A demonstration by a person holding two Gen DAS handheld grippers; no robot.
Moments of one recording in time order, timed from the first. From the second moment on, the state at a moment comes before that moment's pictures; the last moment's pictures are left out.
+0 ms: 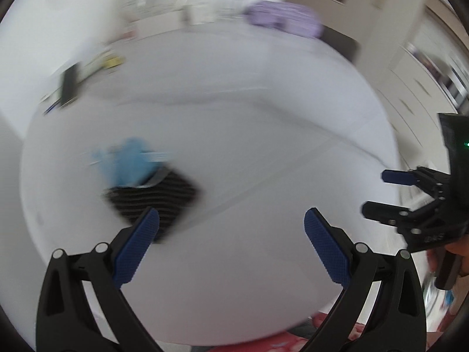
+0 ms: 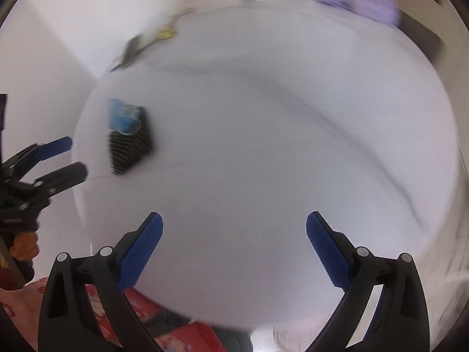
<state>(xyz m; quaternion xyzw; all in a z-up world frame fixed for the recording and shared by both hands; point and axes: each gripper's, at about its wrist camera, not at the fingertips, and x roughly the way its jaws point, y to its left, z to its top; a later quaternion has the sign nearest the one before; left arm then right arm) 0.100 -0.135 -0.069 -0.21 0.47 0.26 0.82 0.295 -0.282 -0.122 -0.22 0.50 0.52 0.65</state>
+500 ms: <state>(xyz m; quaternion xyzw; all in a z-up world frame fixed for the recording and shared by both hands) 0.027 0.029 -0.097 -0.32 0.43 0.32 0.78 0.247 -0.010 -0.118 -0.25 0.45 0.68 0.52</state>
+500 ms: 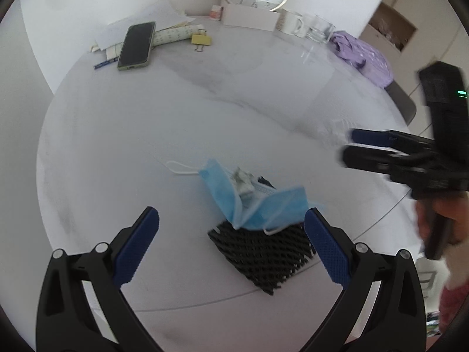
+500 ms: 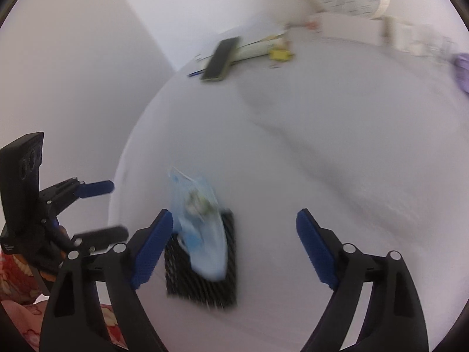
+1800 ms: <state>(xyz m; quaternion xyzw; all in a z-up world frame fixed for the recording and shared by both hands) 0.016 0.067 -0.143 -0.38 0.46 0.34 0.73 0.180 0.061 -0.189 -0.39 0.42 0.78 0.25</state>
